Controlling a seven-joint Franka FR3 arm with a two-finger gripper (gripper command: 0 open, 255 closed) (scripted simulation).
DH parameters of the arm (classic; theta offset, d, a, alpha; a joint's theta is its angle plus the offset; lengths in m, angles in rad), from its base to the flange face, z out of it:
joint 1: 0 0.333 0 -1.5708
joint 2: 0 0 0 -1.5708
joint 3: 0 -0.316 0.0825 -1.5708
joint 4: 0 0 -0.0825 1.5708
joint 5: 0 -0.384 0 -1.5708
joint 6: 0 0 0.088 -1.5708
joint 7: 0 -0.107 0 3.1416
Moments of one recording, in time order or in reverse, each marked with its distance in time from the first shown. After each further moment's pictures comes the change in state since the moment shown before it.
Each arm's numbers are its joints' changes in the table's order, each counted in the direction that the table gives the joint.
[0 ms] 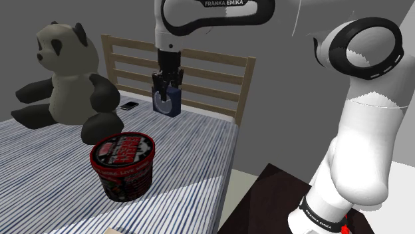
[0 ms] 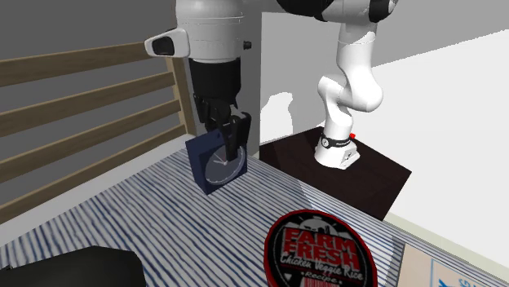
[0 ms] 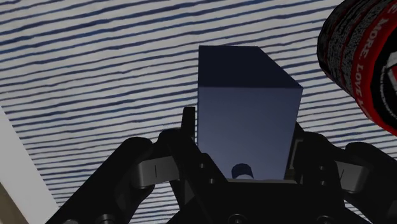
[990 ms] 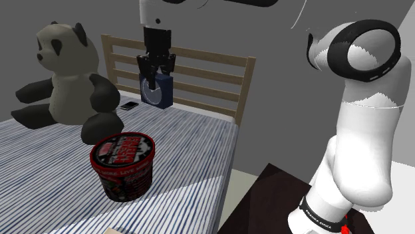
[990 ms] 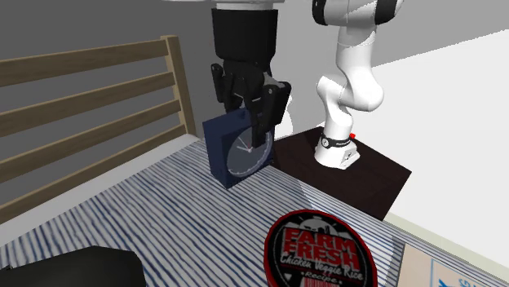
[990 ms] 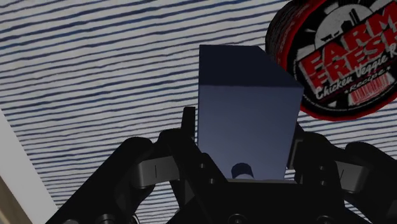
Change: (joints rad) arm 0.079 0.046 -0.043 0.218 0.019 -0.176 -0.109
